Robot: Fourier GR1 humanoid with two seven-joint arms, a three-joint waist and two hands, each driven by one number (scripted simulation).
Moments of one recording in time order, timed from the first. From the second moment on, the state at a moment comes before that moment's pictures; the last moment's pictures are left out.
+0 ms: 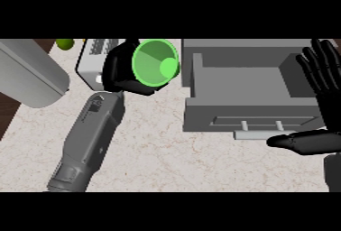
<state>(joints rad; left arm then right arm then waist) -0.82 0.01 0.16 -0.75 0.08 -0.04 -0.68 -0.25 -0.23 -0.17 -1.84 -0.13 0.20 0.10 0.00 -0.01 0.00</state>
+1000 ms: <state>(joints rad) -1.33 0.00 -0.14 -0.45 0.25 0.36 -0.25 -0.30 -0.22 -0.15 -1.78 -0.12 0.21 0.05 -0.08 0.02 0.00</state>
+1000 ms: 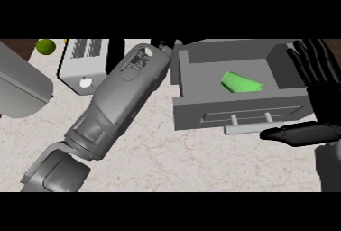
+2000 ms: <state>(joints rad) -1.27 0.00 -0.33 -0.36 0.44 0.26 -0.29 -0.41 -0.18 -0.04 -1.76 -0.22 0.33 0.07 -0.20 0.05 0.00</state>
